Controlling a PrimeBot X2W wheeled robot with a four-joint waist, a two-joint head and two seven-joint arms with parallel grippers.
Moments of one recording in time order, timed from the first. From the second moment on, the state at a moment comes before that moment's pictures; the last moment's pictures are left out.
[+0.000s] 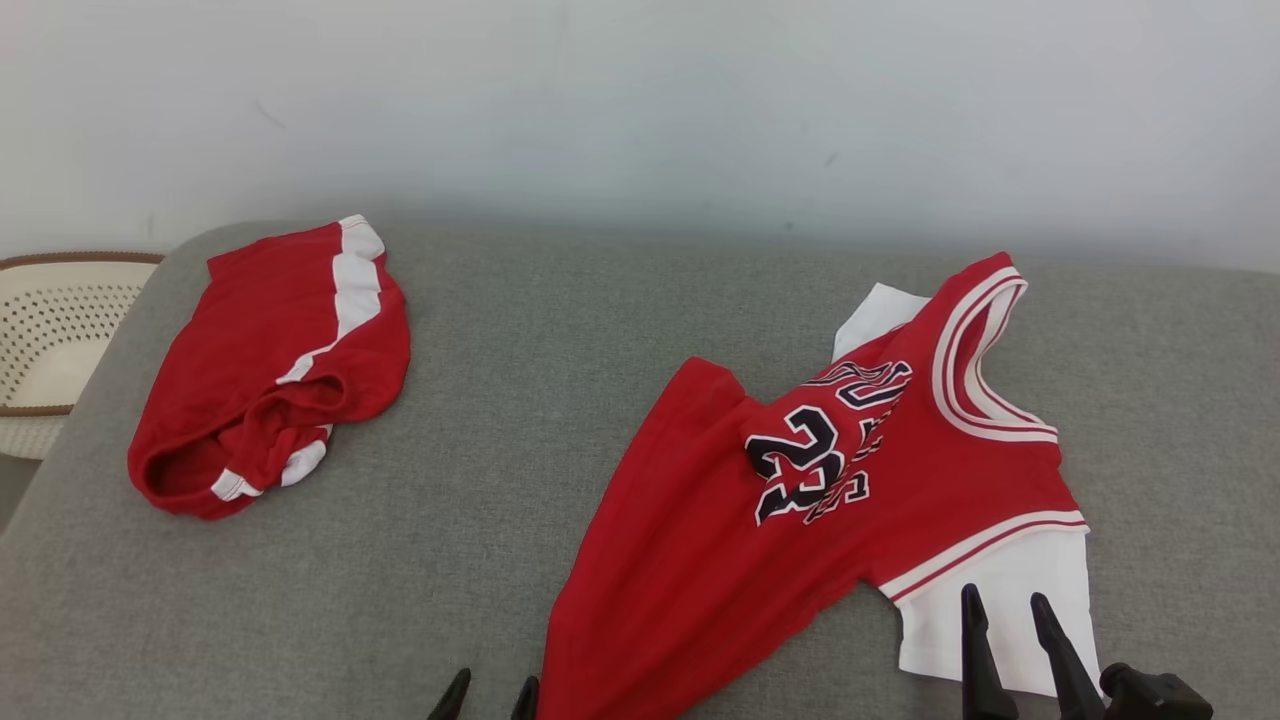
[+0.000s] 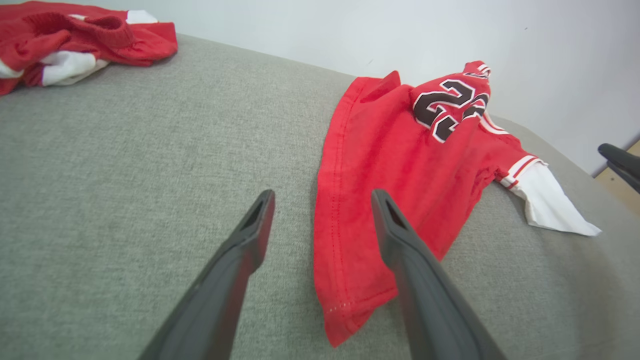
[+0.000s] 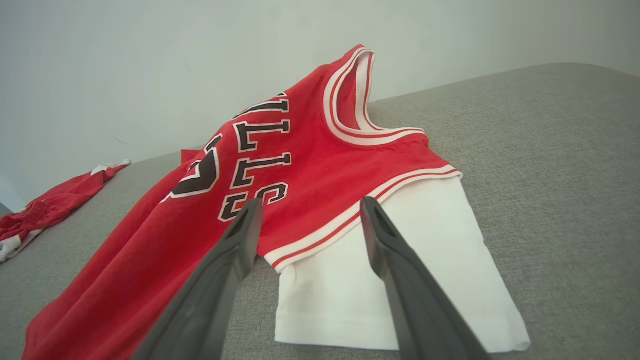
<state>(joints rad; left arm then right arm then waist) -0.02 0.06 -0.31 0.22 -0.28 -0.04 -0.26 0.01 -0.05 0.10 0.22 0.24 0.13 -0.26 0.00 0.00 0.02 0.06</state>
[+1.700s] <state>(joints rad) 0.02 0.05 -0.03 0.05 -0.20 0.04 -0.26 0.07 -0.05 -0.01 0.08 0.10 0.13 -0.25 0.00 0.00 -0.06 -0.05</state>
